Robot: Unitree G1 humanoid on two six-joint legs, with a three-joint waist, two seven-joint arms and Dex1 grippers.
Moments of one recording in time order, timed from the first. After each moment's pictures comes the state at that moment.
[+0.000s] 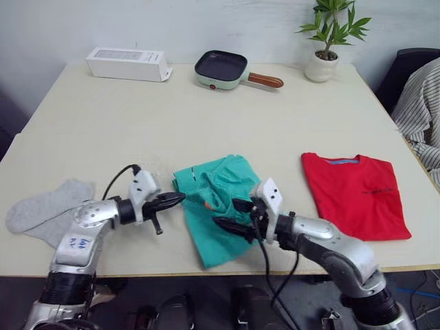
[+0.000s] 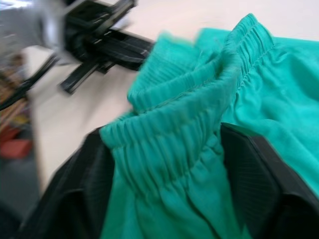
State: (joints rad) left arm -0.20 0.63 0.10 -0.12 -0.36 0.36 -0.93; right arm -0.25 -0.53 0.19 -0.51 0.73 0.79 0.66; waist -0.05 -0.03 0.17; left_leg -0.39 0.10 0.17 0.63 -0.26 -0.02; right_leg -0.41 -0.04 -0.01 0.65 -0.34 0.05
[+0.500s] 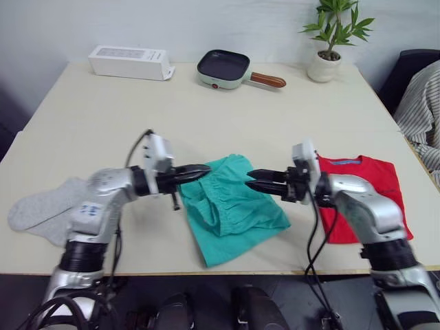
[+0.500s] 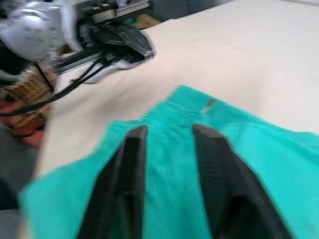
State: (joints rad) left arm -0.50 0.47 -0.07 -0.03 -0.37 0.34 -0.96; right arm -0.55 -0.52 0.14 0.12 0.53 0.35 1.09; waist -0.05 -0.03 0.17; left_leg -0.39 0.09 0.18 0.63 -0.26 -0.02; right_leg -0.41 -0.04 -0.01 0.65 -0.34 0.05
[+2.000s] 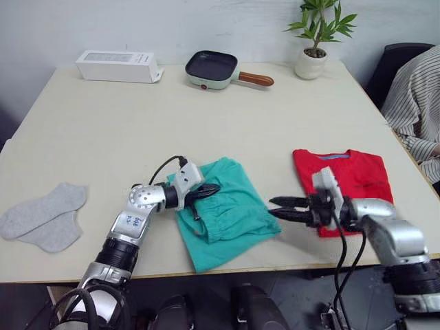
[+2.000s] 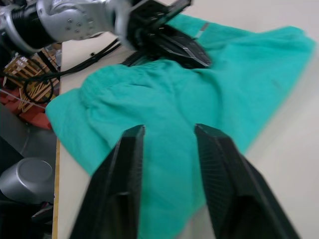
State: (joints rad) left arm -0.48 0.39 -0.16 0.23 -0.16 0.10 -0.87; right arm -0.39 -0.72 -0.03 0.05 0.58 0.63 1.24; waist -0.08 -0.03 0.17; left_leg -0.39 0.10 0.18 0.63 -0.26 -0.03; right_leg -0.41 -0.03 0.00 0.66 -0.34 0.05
